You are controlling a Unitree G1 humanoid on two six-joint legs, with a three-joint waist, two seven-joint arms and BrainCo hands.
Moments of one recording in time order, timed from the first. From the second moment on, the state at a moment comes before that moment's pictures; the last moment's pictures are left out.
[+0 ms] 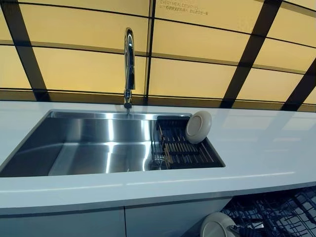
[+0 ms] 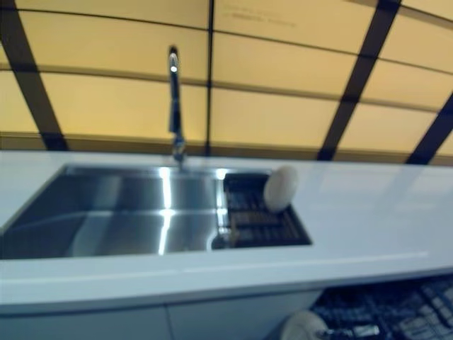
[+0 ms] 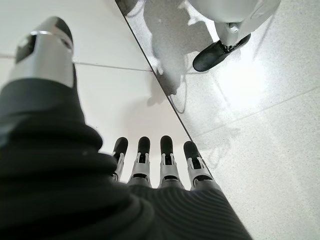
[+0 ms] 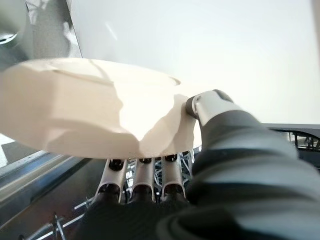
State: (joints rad) left arm 0.05 0.41 -0.26 1.12 0.04 -0.04 0.00; right arm 0.17 -0.42 -0.06 0.50 0.42 0.37 0.16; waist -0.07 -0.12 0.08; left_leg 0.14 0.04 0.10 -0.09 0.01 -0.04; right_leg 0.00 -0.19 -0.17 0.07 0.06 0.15
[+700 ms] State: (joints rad) left arm 0.06 0.41 -0.25 1.08 0.05 -0.03 0.00; right arm 0.23 -0.41 -0.08 0.29 0.41 0.37 0.22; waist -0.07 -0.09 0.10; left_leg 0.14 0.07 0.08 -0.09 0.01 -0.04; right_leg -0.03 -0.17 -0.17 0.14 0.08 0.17
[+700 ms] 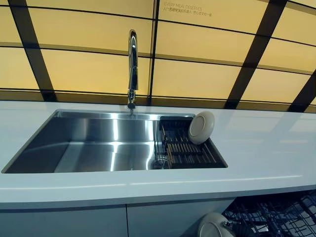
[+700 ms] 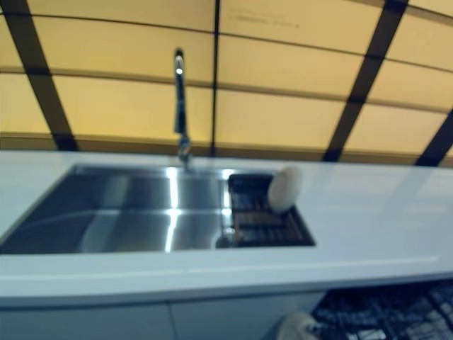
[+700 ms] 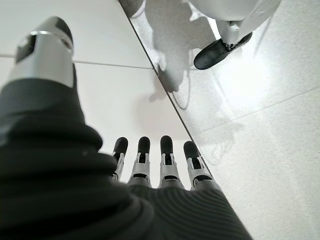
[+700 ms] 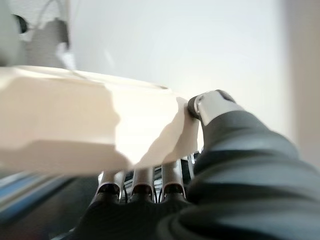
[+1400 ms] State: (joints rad) left arm 0.11 0.39 -0.22 1.16 0.02 -0.12 0.02; right arm 0.42 -0.53 -0.37 -0.20 0.50 0.24 0.22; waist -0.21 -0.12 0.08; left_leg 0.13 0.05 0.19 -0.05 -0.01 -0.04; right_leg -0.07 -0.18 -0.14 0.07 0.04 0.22
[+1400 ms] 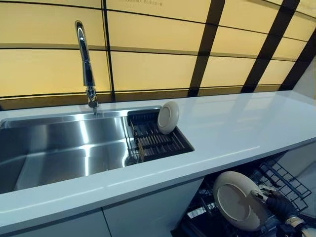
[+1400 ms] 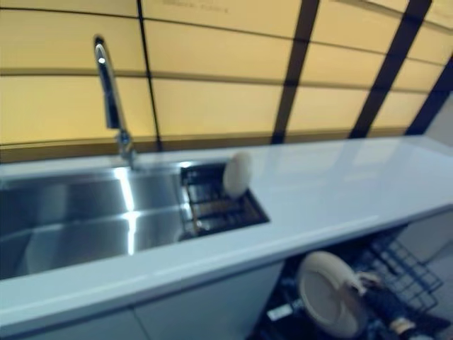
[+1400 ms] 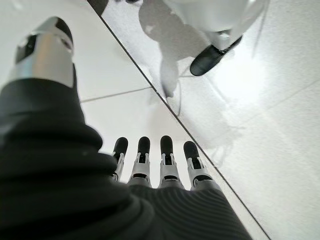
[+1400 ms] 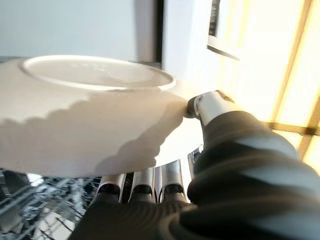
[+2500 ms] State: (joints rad) left arm 0.10 0.37 -0.25 1.22 0.01 -0.12 0.03; right arm 0.41 -0.64 -0.48 -0.08 0.58 0.27 0.04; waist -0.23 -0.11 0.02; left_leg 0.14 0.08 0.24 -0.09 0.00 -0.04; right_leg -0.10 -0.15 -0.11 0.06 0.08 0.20
